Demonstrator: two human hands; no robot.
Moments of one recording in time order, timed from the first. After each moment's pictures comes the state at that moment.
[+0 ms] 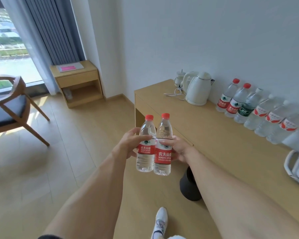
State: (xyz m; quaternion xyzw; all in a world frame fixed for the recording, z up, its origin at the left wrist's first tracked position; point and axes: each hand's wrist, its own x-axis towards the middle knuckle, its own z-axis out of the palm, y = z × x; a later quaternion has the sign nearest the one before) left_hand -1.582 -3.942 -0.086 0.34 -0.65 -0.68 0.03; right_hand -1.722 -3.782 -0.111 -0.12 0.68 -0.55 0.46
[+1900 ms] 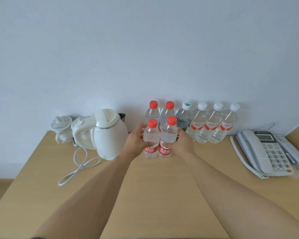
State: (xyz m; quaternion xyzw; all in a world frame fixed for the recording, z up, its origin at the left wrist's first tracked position) left_hand -2.163 -3.912 -0.121 -0.12 -0.82 -0.55 -0.12; right_hand -2.107 -3.725 -0.107 0.20 0.87 -0.45 -0.05
